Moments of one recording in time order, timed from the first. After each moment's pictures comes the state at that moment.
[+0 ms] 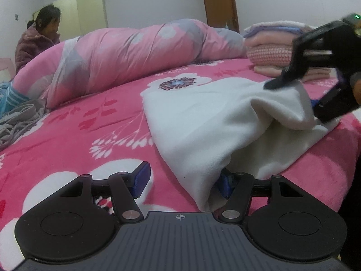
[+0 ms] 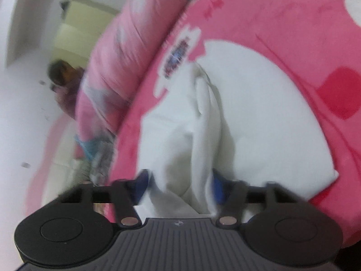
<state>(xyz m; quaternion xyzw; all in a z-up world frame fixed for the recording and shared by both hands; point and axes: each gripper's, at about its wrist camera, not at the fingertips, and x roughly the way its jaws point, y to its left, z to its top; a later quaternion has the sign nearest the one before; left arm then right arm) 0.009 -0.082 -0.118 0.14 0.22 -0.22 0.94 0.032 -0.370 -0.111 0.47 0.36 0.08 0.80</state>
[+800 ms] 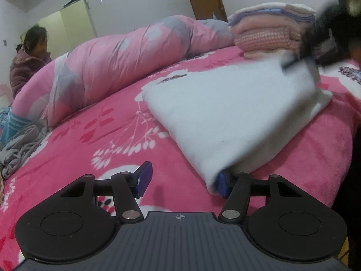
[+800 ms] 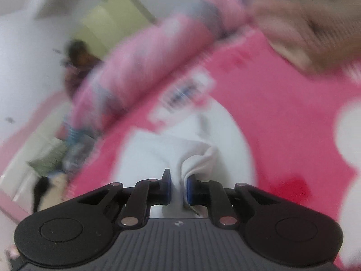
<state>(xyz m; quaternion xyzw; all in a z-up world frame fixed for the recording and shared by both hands) -0.004 -0.098 -0.115 0.21 0.22 -0.23 0.93 0.001 -0.418 -0.099 0.33 0.33 0.05 0.89</state>
